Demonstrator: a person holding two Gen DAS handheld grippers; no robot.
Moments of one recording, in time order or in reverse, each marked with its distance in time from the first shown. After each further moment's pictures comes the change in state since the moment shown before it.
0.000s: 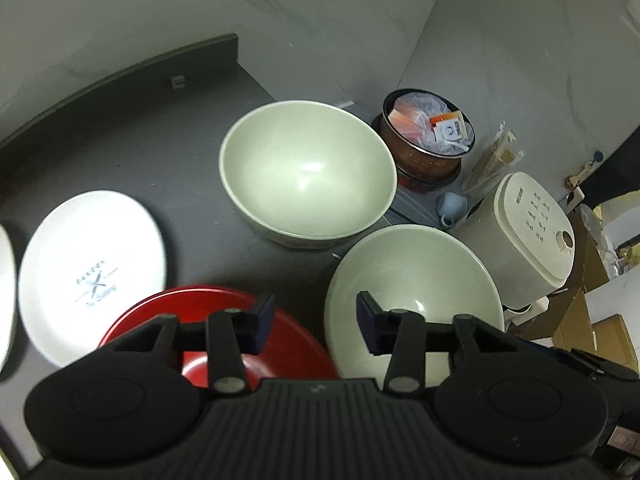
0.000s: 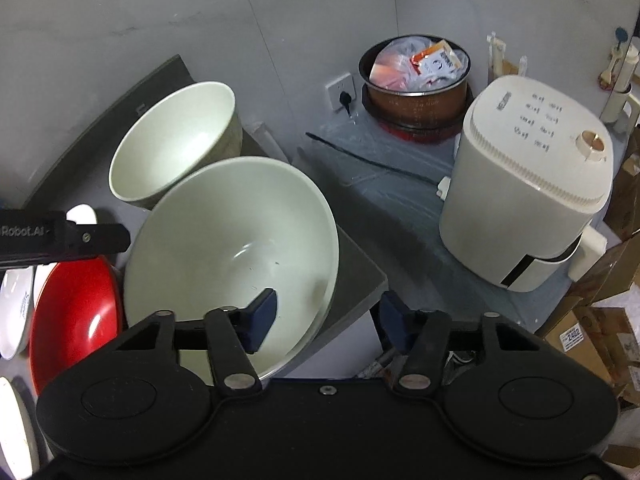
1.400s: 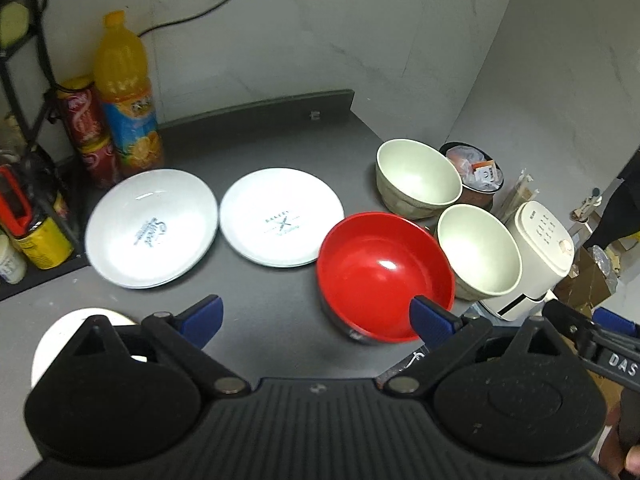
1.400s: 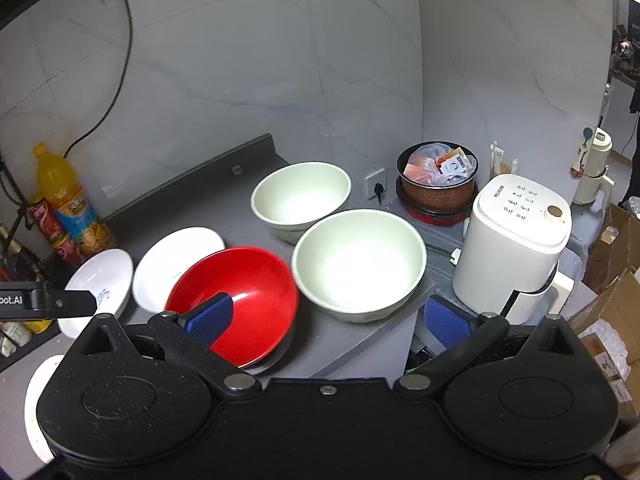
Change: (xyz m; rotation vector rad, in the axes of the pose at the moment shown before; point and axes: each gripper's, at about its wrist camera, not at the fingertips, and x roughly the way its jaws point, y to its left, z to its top) left arm -0.194 0.109 -0.121 -0.102 -0.171 0.096; right arm -0.150 0.094 -0.082 -0.099 -0.309 -0.013
